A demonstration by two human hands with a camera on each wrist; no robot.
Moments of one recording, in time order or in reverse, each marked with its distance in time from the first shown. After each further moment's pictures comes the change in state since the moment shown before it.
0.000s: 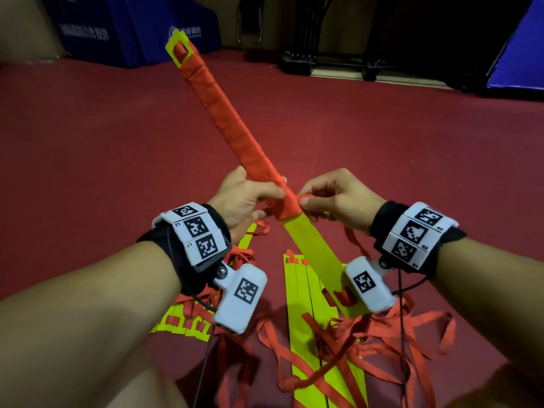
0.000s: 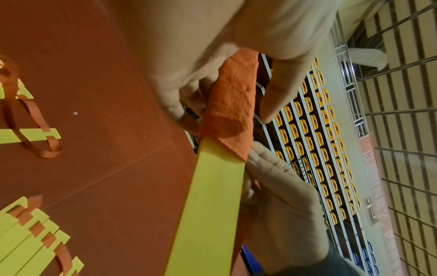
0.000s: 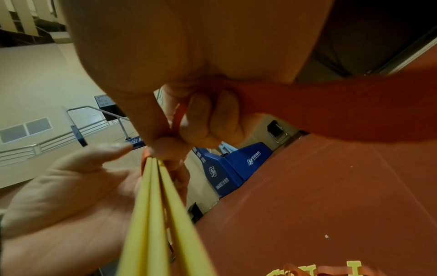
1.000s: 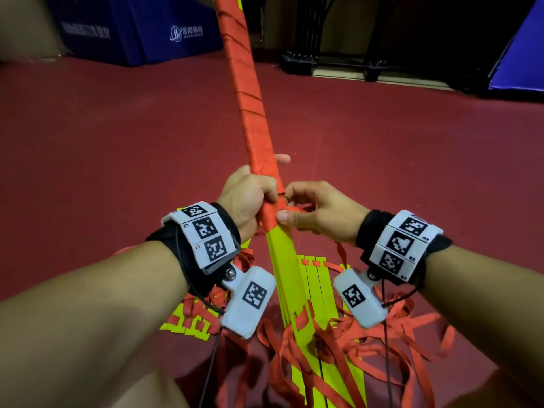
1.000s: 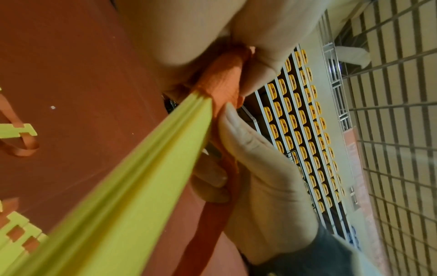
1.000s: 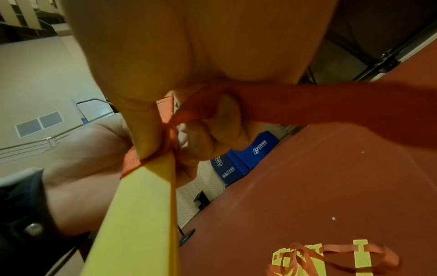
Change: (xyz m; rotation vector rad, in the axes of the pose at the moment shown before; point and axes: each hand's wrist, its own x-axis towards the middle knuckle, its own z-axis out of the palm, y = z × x) left_hand -0.002 0.002 0.016 -0.056 0.100 0.061; right_hand 0.000 -0.008 0.026 0.064 -0.063 0.022
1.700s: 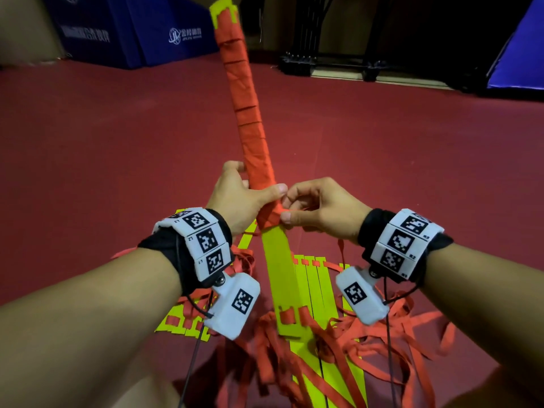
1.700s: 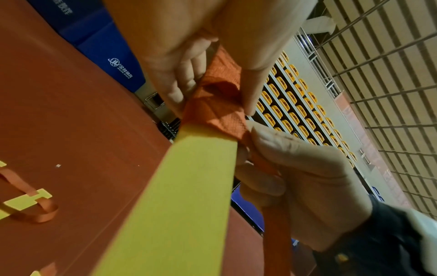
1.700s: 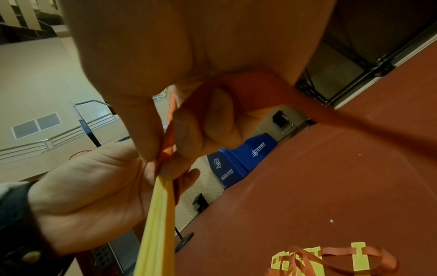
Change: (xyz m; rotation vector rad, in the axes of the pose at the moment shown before) left_hand 0.009 -0.012 -0.023 0.492 0.155 0.118; right_hand -0.002 0.002 -0.004 0.040 0.022 0.033
